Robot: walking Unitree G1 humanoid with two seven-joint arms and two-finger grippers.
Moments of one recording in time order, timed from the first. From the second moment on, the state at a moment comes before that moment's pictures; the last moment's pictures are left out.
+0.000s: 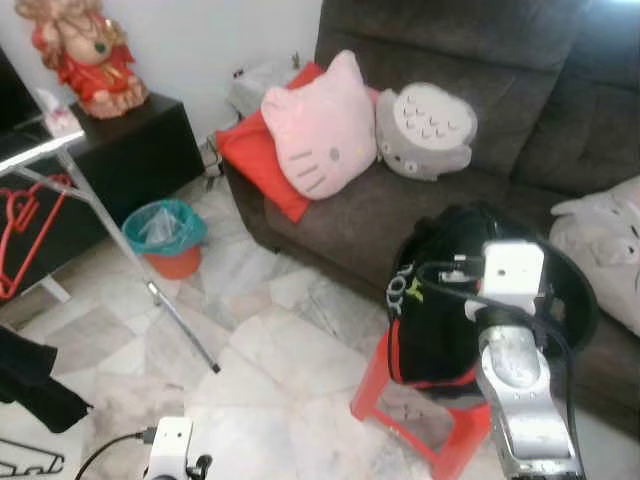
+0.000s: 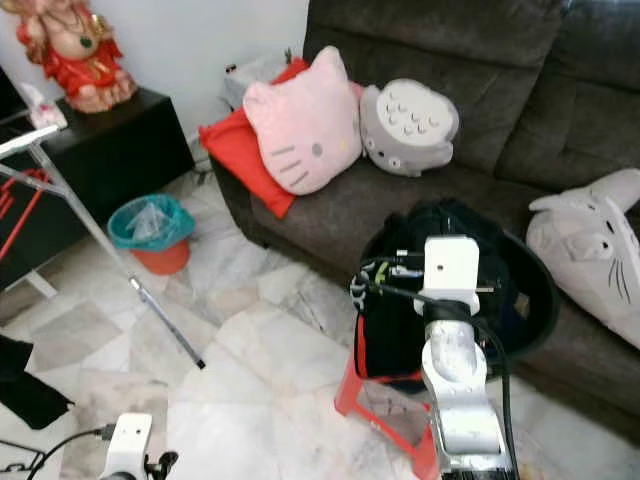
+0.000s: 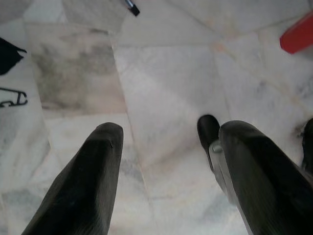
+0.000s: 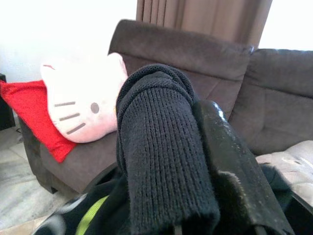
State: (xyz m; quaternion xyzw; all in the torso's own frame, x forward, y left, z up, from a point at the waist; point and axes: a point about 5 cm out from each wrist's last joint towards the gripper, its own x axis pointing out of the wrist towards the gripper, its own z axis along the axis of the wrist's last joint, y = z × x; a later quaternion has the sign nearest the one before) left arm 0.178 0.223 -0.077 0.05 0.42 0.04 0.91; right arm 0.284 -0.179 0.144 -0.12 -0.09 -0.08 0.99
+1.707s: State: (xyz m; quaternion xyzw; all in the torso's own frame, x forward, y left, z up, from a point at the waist) left arm 0.175 0.221 -0.079 0.04 0.42 0.04 0.91; right arm 0.288 -0.179 0.146 -0.14 -0.10 -0.07 0.98
